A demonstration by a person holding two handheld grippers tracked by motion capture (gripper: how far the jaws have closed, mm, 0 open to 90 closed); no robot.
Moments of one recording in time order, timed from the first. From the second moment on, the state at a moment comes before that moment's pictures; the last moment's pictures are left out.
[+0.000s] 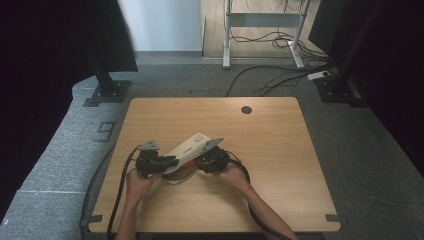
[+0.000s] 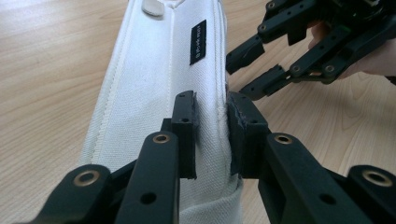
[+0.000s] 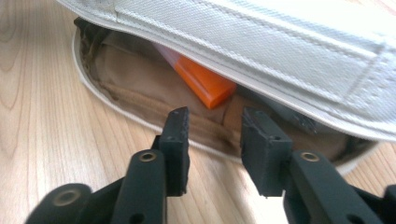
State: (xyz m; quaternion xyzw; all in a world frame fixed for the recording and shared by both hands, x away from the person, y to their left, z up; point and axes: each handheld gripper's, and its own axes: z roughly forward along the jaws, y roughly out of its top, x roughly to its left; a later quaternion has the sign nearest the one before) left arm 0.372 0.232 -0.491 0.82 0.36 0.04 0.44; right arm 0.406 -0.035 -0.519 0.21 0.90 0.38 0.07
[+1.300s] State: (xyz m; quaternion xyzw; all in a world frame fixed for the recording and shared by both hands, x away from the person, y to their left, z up) left arm 0.353 0.220 -0.493 0.83 0.34 0.03 0.43; right arm 0.389 -0.092 -0.494 0.24 0.88 0.40 0.09
